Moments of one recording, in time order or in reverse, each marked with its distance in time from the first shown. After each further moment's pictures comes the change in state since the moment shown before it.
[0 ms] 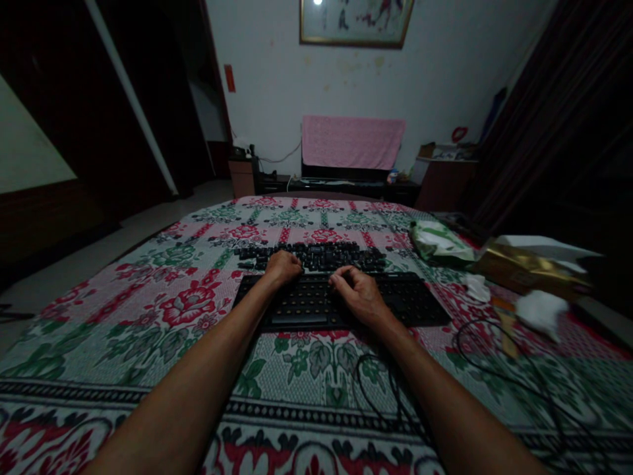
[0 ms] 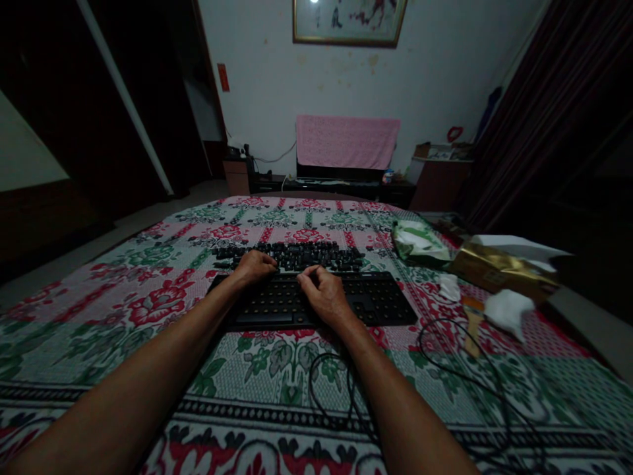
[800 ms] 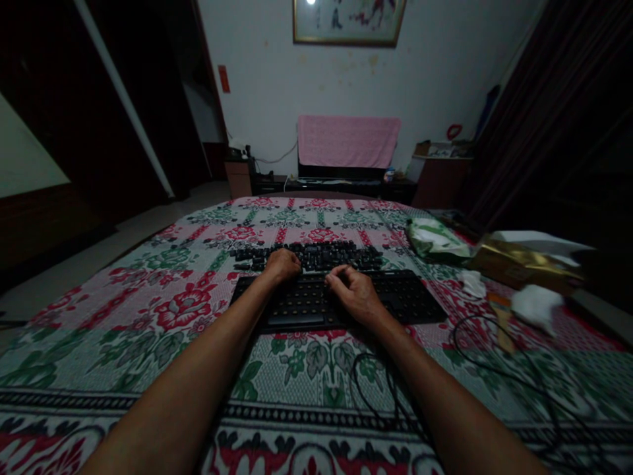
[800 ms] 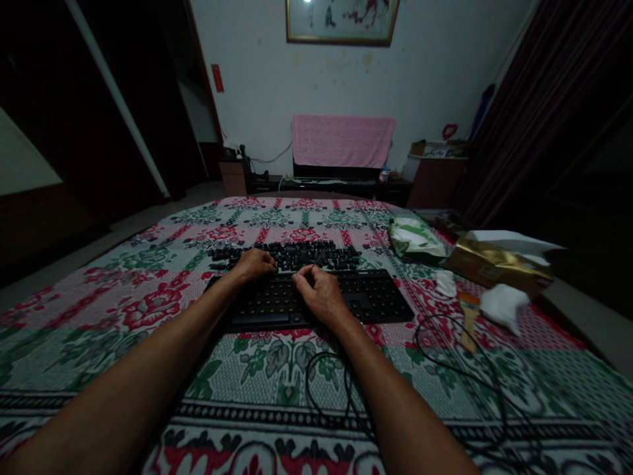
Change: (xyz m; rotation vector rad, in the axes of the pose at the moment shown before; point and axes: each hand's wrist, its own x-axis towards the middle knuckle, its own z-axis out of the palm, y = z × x) left_hand 0.003 0.014 -0.006 0.102 -0.064 0.005; right_hand 0.000 -0.001 0.001 -0.009 0.015 -0.021
